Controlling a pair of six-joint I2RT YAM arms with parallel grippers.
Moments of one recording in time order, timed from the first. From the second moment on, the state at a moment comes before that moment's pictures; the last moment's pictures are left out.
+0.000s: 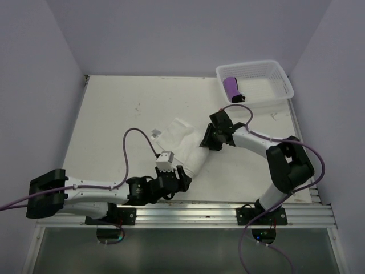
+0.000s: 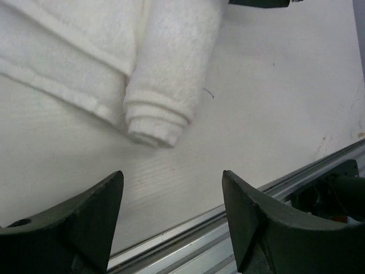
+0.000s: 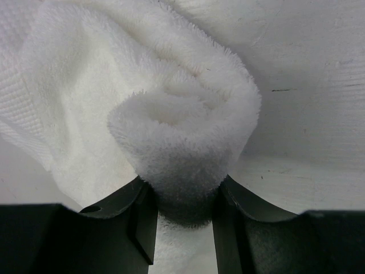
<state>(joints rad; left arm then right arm) -1.34 1.15 0.45 -0.01 -0.58 -1.15 0.51 1.66 0.98 -0.35 -0.03 0.84</state>
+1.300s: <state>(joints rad) -1.47 1.83 1.00 -0.16 -1.00 -0.41 0.51 1.72 1.08 -0.46 -0.05 0.74</state>
